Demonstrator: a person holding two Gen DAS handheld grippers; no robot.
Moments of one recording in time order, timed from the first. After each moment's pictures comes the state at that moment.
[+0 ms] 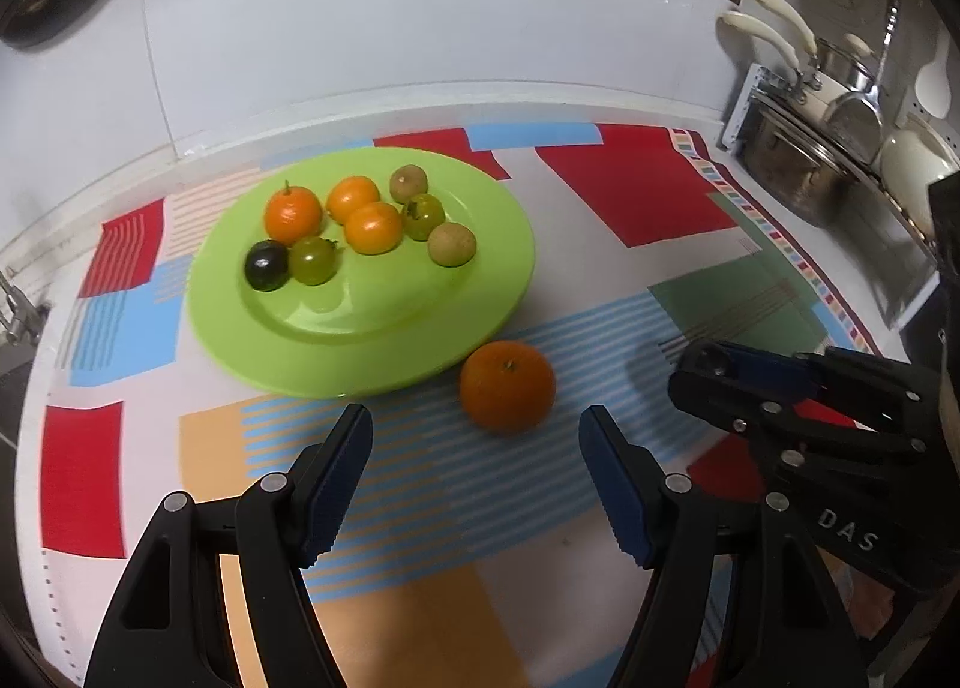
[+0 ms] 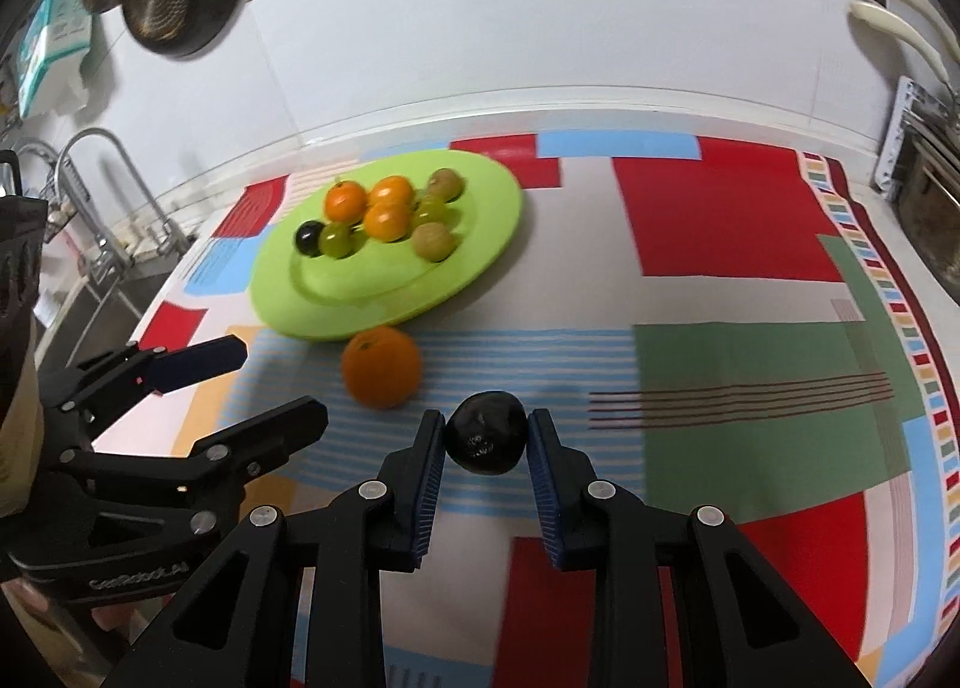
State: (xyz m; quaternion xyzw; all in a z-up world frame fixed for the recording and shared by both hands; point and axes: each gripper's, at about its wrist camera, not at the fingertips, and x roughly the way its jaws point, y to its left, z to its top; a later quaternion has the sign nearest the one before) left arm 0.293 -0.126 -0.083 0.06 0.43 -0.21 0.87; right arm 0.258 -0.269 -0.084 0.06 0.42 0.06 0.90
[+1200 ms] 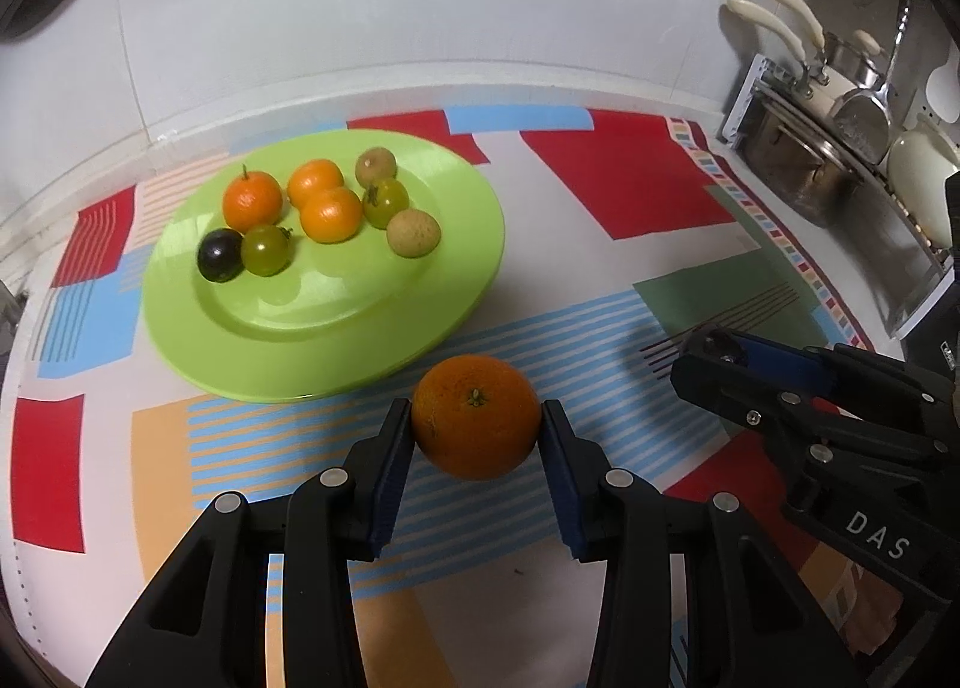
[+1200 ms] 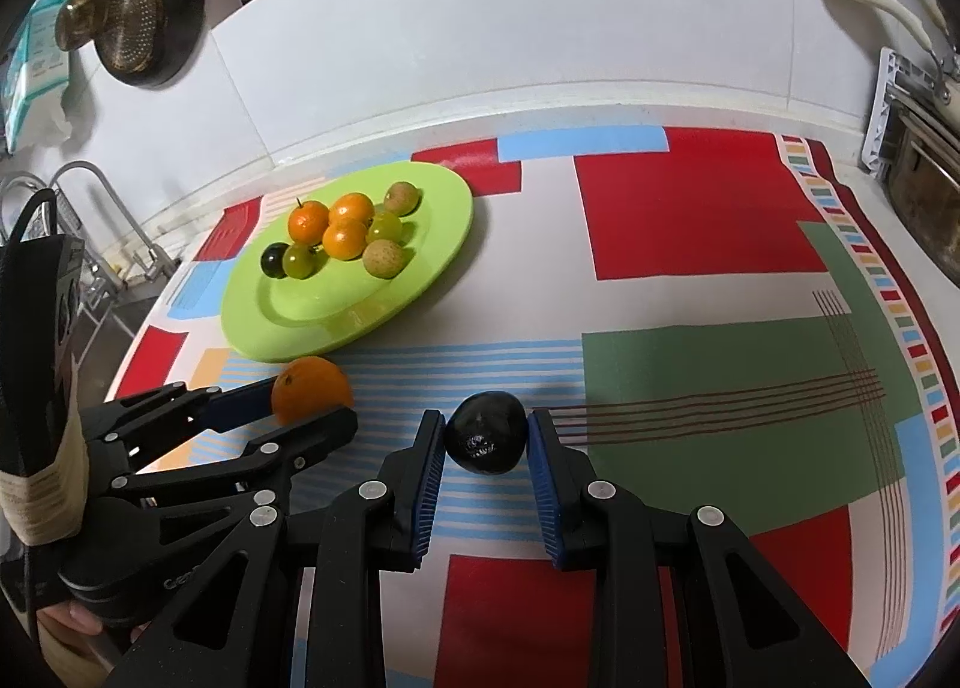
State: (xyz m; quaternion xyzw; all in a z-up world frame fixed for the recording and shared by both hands) left arm 0.295 -0.144 -0.089 0.05 0.45 -0.21 0.87; right arm 0.263 -0.292 -0.080 0.09 0.42 0.06 0.90
